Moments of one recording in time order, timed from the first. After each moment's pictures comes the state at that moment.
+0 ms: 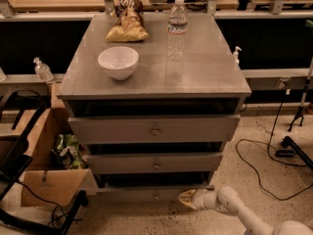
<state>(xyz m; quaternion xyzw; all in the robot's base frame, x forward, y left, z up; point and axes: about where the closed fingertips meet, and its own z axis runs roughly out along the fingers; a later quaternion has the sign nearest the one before) 0.573 -0.152 0.151 -0.54 0.72 0.20 0.38</state>
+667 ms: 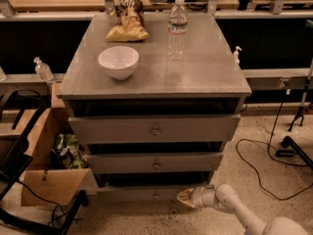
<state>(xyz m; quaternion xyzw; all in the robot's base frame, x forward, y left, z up) 0.589 -0.146 0.146 -0.54 0.72 0.21 0.39</state>
